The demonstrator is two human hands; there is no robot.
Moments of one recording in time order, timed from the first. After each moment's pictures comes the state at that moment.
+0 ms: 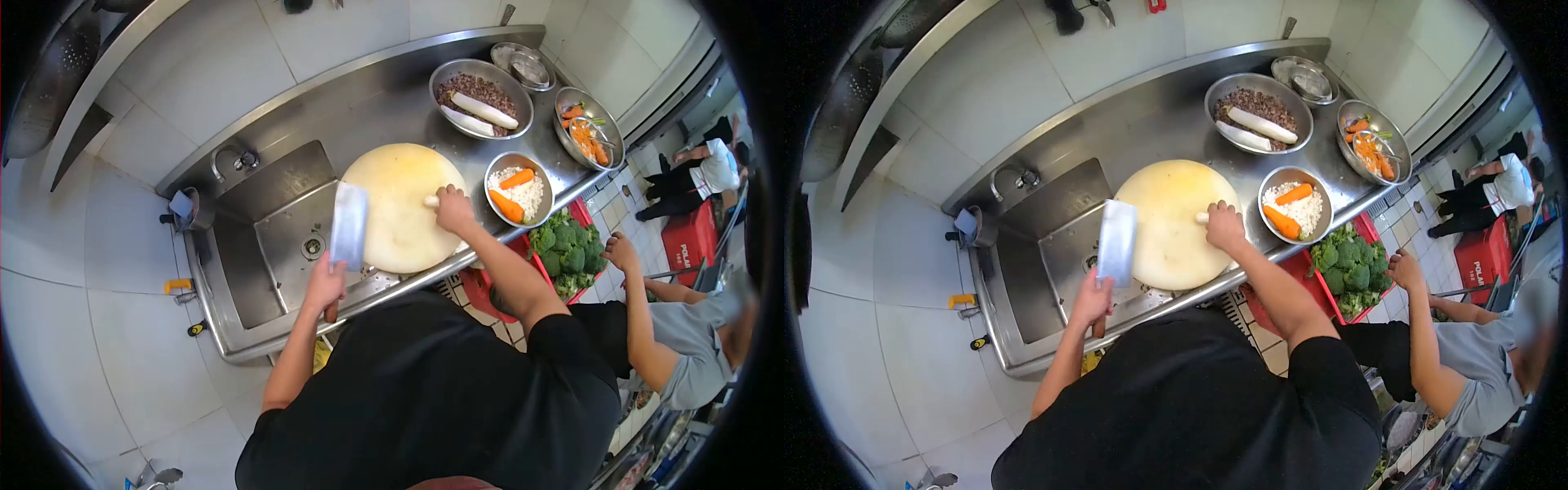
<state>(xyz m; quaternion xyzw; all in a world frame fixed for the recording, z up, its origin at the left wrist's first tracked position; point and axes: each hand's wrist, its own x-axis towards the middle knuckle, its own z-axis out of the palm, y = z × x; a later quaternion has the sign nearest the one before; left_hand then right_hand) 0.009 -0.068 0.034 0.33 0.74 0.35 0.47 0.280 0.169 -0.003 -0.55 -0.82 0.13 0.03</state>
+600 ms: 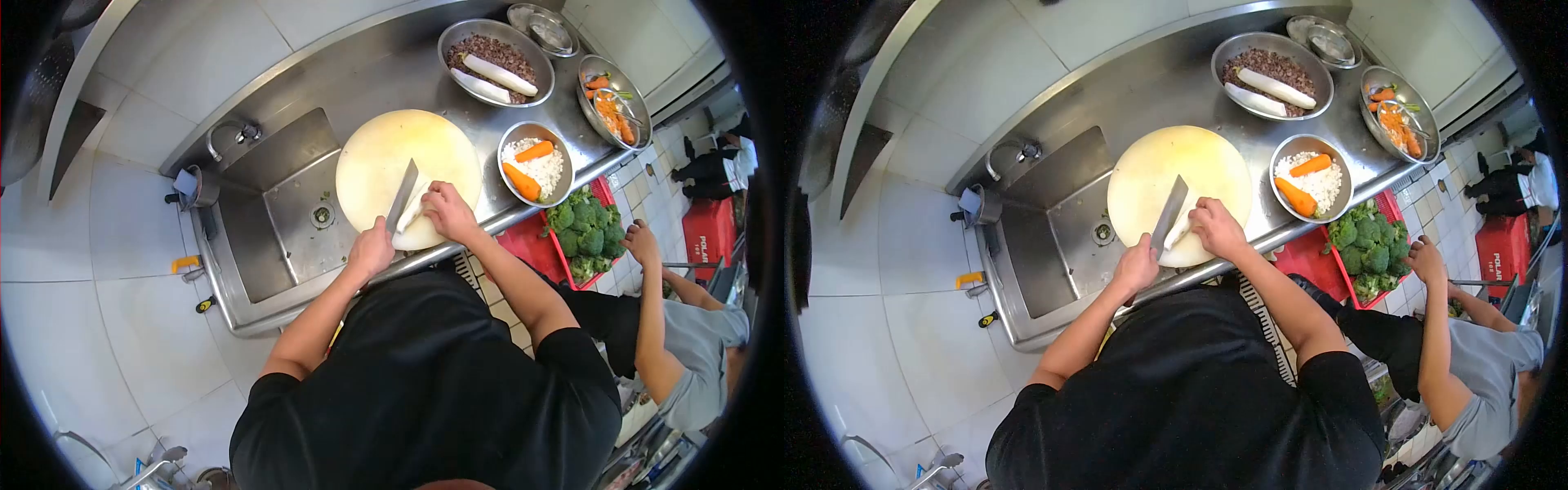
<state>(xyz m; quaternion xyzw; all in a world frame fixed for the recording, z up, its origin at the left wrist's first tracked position) 0.094 -0.006 0.032 0.55 0.77 0.07 0.31 0.295 0.116 -0.037 -0.31 -0.86 0.25 0.31</state>
